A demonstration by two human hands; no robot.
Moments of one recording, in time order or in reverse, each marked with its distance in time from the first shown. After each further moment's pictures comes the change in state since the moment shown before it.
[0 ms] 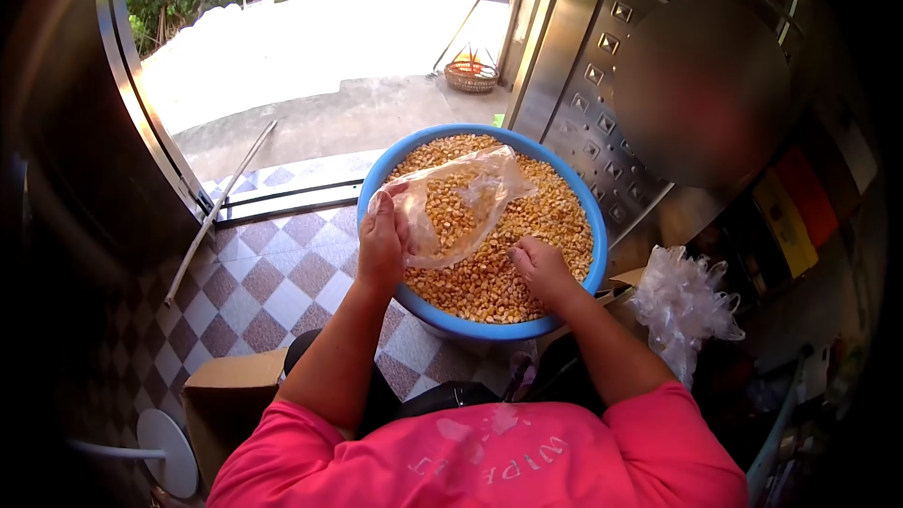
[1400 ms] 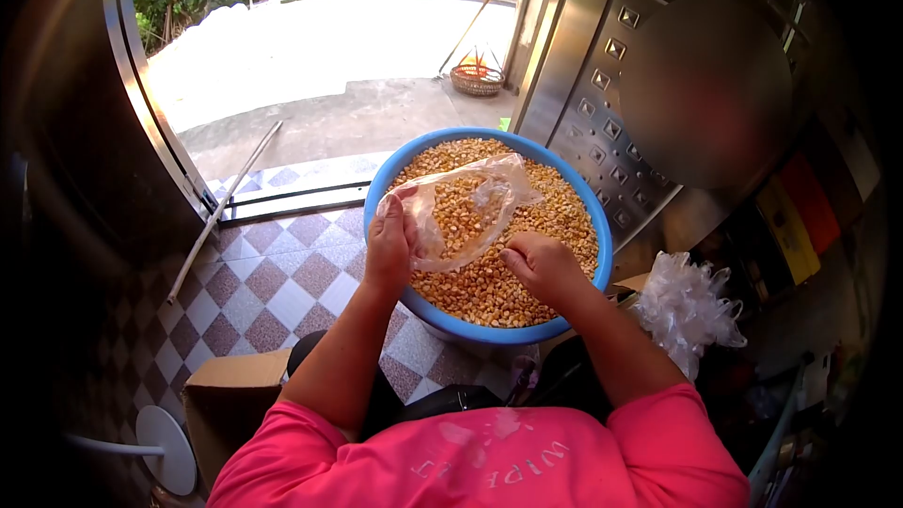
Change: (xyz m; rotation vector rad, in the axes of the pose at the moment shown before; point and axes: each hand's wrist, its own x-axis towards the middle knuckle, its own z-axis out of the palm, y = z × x) left_hand 0.000 -0.001 0.000 -0.017 -0.004 -0.040; right_hand 0.006 -0.037 -0.025 -0.097 -0.042 -0.305
